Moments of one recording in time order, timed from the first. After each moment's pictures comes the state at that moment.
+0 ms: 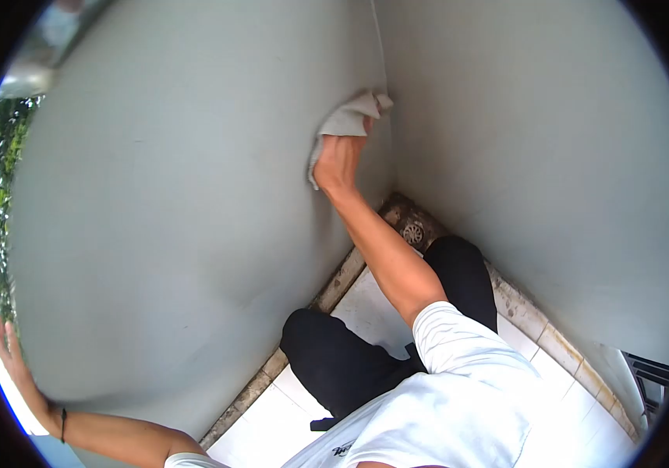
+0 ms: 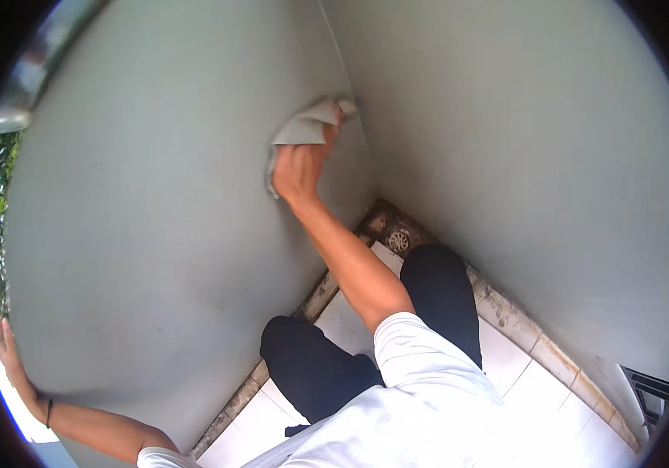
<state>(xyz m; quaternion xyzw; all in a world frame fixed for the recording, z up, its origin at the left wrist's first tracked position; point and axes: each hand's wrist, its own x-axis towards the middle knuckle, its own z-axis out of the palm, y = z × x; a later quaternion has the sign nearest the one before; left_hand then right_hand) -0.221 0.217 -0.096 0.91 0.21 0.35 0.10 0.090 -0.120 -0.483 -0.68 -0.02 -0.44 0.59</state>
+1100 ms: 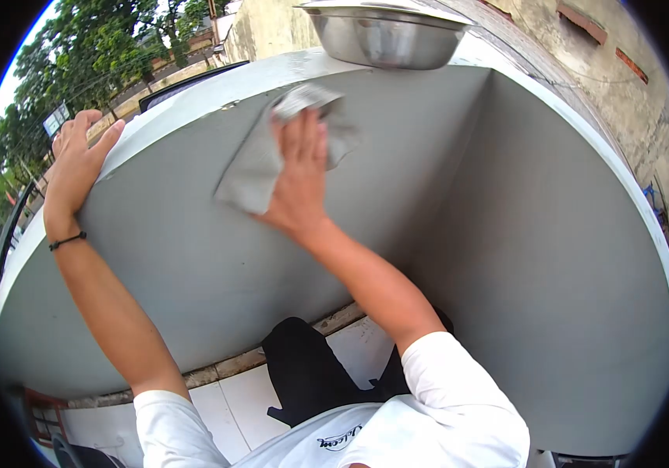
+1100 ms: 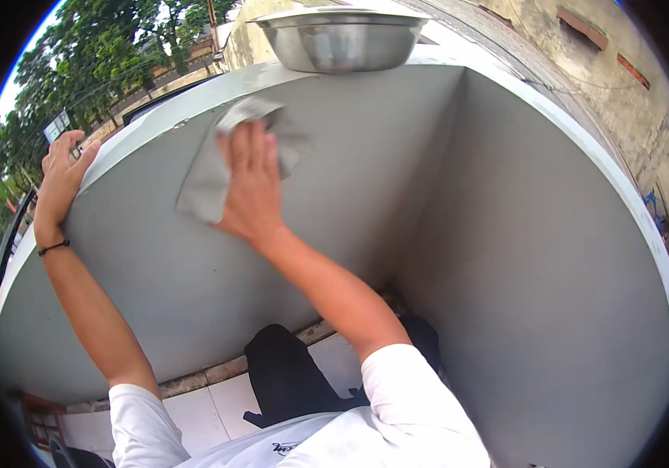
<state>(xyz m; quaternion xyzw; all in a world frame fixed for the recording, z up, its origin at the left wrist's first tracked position) -0.215 0.224 -0.103 0.91 0.21 0.36 -0.08 -0.053 -0.005 -0.274 -0.67 -0.37 -0.51 0.38</state>
